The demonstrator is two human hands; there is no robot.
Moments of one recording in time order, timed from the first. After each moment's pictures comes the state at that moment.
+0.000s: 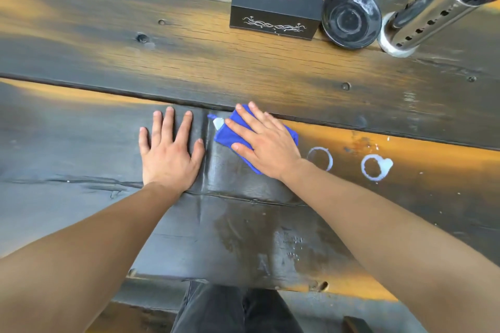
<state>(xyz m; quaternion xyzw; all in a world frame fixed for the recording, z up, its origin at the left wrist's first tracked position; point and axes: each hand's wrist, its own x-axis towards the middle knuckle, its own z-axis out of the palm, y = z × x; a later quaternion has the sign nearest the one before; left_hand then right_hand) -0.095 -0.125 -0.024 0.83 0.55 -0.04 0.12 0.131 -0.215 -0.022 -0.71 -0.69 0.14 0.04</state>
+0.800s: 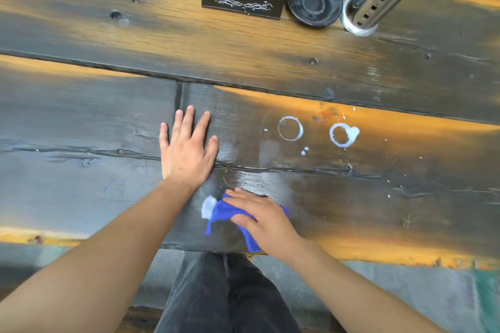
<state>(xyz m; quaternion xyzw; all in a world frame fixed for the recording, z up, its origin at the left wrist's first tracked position) -0.057 -0.220 -0.020 0.85 0.50 0.01 0.18 0.053 -0.428 -0.003 -0.69 -0.53 0.41 0.28</state>
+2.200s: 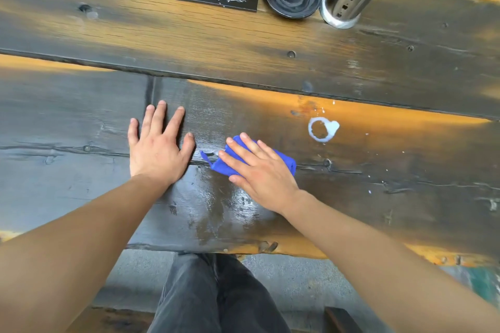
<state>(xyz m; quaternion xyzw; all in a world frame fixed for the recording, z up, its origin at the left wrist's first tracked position) -0.049 -0.227 -0.024 0.84 0.53 -0.01 0.12 0.144 -0.397 -0.023 -0.69 -0.71 0.12 0.04</state>
